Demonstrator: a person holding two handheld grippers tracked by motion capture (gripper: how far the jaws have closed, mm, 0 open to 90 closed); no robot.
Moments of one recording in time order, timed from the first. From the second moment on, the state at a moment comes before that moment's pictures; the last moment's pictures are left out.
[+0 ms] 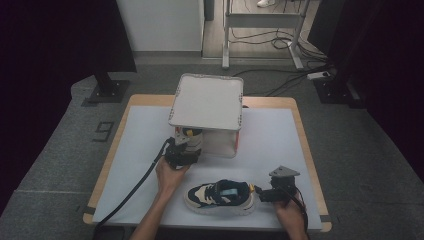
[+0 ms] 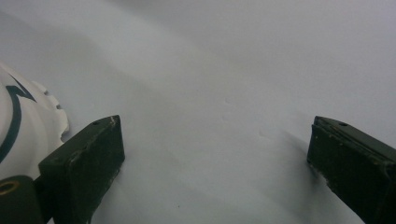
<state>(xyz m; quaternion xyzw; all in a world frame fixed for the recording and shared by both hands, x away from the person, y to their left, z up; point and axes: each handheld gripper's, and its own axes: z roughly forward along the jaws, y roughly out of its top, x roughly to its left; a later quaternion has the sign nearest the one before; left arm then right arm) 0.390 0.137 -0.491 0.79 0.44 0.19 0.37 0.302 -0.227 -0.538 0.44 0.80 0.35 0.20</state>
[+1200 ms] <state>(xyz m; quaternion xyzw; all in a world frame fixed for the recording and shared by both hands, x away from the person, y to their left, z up) 0.322 0.242 -0.529 0.82 0.46 0.17 0.31 0.297 -0.232 -0.534 0.42 0.81 0.35 0.17</state>
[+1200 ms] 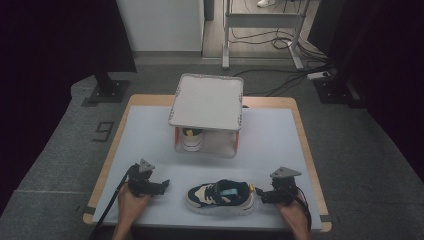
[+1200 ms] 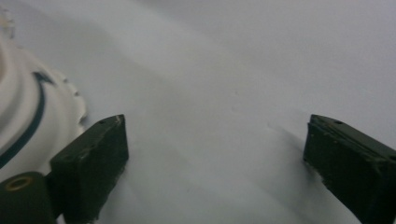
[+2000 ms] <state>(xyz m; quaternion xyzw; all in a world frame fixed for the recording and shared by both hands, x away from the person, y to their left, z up) 0.318 0.269 -0.529 0.82 0.45 0.17 0.31 0.251 -0.189 -0.500 0.30 0.85 0.42 0.10</state>
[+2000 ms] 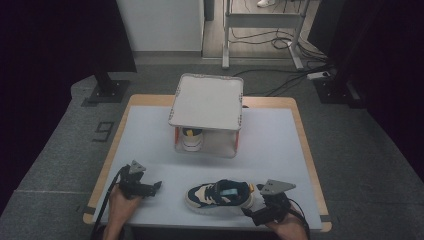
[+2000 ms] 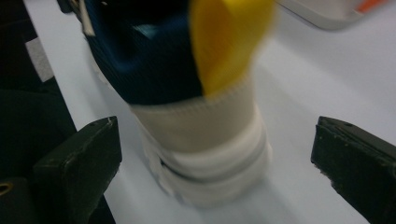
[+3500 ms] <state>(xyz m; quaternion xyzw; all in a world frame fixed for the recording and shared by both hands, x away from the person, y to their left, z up) 0.317 0.267 -0.529 0.81 0.46 0.17 0.31 0.259 -0.153 -0.491 0.28 0.86 0.42 0.07</state>
